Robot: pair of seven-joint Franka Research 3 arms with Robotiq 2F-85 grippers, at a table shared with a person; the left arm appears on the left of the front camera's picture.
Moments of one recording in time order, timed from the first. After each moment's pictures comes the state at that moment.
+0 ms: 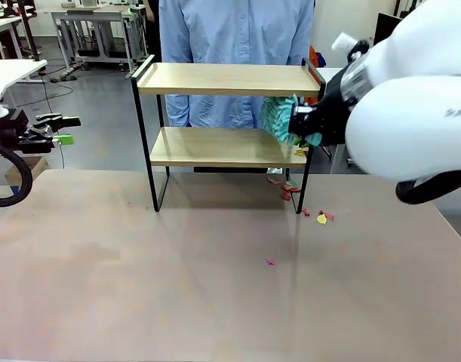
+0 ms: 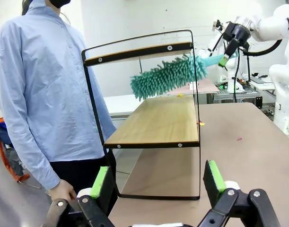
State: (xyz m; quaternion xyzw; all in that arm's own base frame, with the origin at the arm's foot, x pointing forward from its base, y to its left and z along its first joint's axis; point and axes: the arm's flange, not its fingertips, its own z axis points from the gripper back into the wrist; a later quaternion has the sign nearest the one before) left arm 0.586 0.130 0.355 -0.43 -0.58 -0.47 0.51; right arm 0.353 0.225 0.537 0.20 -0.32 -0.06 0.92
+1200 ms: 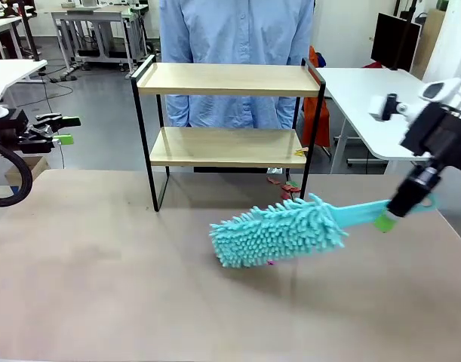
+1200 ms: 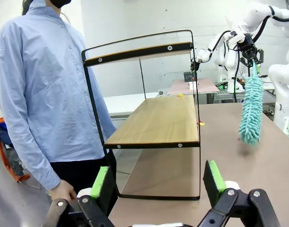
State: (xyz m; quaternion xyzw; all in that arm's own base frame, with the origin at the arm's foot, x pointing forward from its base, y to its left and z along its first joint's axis) left arm 0.586 0.130 0.355 -0.43 -0.58 -0.47 0.51; right arm 0.297 0.089 0.511 0.23 -0.02 0.39 0.89
